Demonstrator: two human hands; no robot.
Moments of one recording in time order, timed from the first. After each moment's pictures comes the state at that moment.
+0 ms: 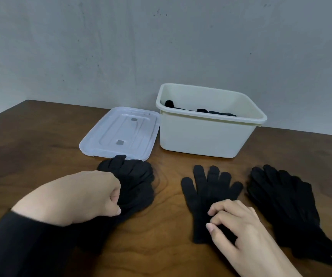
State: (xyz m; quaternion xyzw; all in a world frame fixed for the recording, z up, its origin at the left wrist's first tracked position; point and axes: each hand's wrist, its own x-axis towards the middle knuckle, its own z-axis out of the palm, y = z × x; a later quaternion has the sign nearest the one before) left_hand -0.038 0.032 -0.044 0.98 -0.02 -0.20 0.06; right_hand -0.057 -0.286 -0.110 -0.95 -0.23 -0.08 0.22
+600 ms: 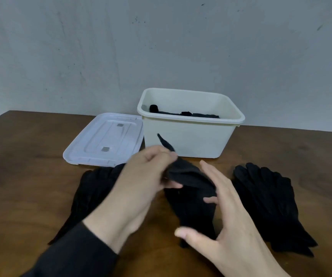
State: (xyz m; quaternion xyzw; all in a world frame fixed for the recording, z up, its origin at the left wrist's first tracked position) left_hand -0.034 -0.095 -0.028 0.65 0.00 -0.01 0.76; right_hand -0.069 -0.274 -0.076 -0.88 -0.23 -0.11 0.40
